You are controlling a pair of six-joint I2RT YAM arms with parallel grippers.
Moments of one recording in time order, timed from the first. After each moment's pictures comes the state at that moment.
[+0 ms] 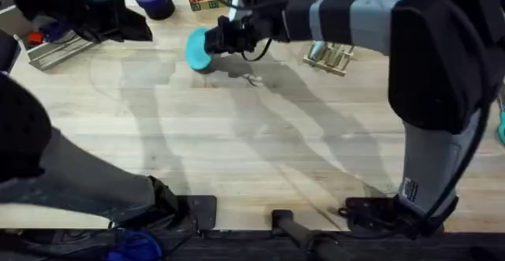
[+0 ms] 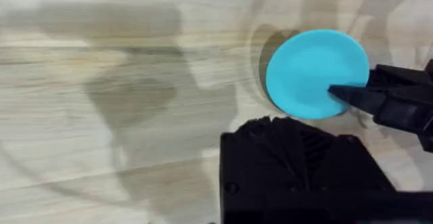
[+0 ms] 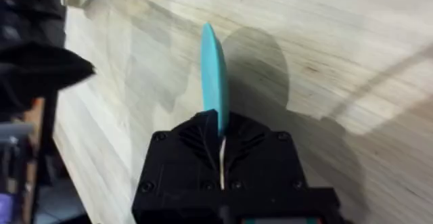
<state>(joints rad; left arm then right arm) 0.42 1.76 1.47 -0.98 0.50 0.27 0.63 2.21 1.62 -0.18 -0.47 0.59</state>
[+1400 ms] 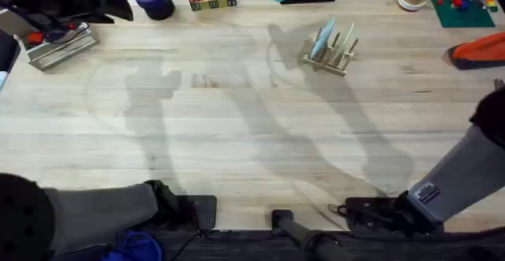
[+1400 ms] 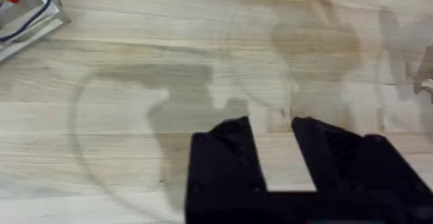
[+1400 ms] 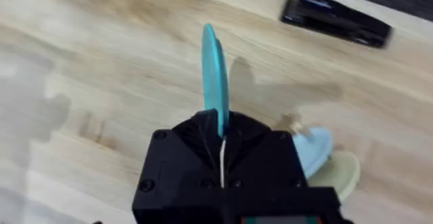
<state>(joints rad) 0.42 1.47 1.47 -1.05 0.39 0.22 0.48 1.94 2.11 -1.06 0.07 0.15</state>
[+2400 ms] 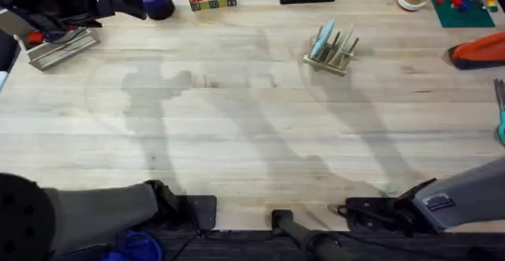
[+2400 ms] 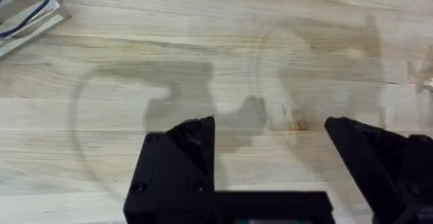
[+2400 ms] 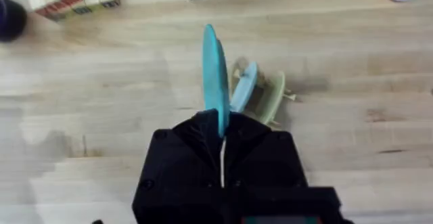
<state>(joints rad) 0.42 1.47 1.47 -1.06 0.38 0.22 0.48 1.74 2.12 -1.33 0.32 0.47</state>
